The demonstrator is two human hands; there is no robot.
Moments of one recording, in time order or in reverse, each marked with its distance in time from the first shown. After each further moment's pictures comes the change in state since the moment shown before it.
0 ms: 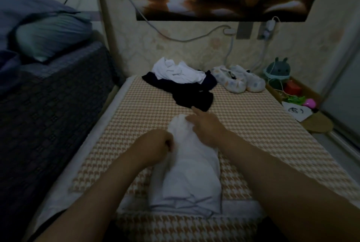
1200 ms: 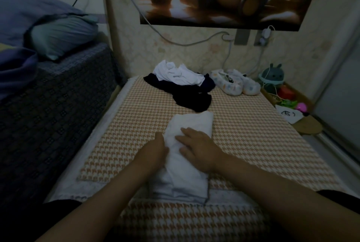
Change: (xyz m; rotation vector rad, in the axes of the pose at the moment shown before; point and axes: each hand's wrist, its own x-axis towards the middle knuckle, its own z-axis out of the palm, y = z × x) left_hand -0.030 -0.006 0.041 -0.201 0.105 -0.212; right_hand -0.082 -0.061 0.008 -0.049 -0.076 -0.138
